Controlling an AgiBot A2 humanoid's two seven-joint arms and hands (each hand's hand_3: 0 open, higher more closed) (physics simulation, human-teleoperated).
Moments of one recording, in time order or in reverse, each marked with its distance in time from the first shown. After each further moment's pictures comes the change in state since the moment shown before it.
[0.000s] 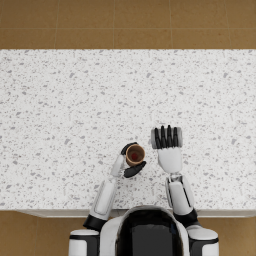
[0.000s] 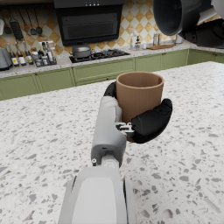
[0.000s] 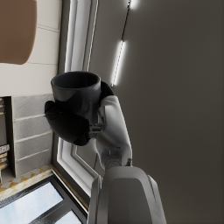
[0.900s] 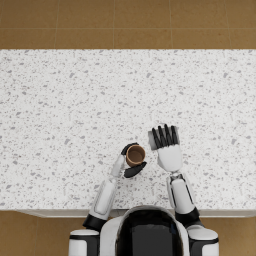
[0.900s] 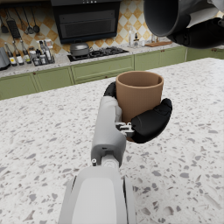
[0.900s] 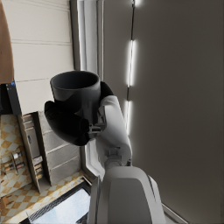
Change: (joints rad) left arm 0.005 -0.010 0.013 0.015 0.000 0.002 0.000; right arm 0.013 0.032 -0.003 -0.027 -0.204 0.005 0.001
